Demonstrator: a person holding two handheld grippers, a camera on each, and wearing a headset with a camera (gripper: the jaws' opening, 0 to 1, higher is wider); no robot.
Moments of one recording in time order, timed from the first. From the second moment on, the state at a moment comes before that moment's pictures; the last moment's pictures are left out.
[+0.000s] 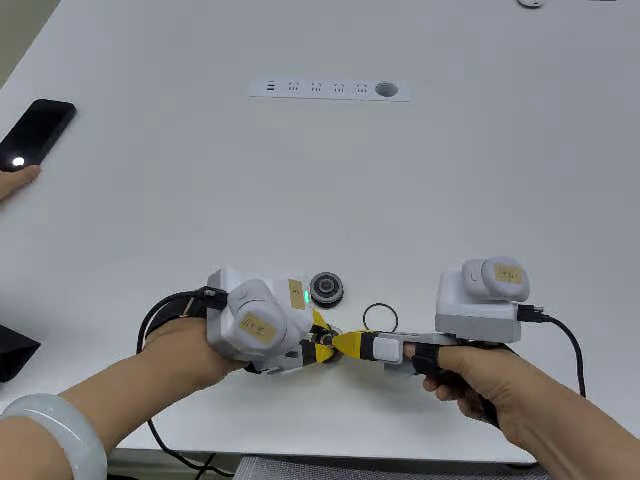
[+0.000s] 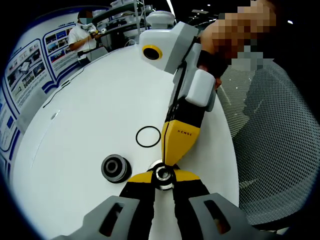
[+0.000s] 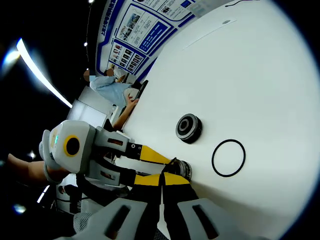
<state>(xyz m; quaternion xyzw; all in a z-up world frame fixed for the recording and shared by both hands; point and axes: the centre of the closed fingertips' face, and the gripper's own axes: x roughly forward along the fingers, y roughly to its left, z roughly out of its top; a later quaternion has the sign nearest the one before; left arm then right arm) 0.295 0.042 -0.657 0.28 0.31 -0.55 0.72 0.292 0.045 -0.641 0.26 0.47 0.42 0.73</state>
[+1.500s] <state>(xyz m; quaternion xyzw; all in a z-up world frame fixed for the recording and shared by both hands) 0.293 0.071 -0.649 0.26 0.29 -0.52 0.76 0.292 0.048 -0.617 0.28 0.45 0.43 0.73</state>
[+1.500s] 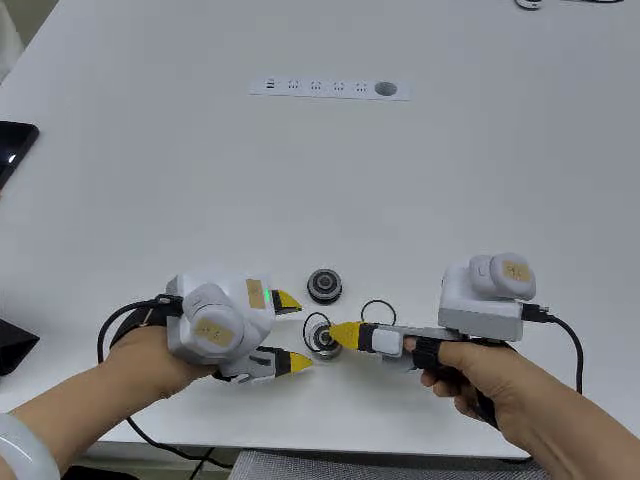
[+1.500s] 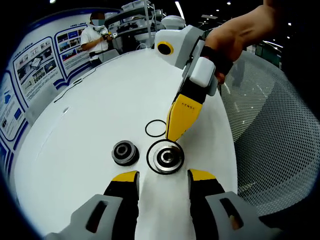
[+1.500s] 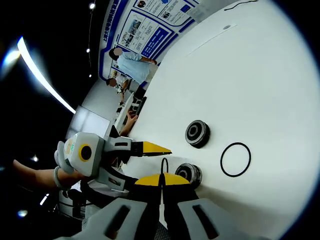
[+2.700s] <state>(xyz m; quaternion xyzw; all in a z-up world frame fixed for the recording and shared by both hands) 0.297 0.096 -0.647 0.22 0.30 -0.48 0.79 0.325 -0.021 -0.609 0.35 0.41 0.35 0.76</state>
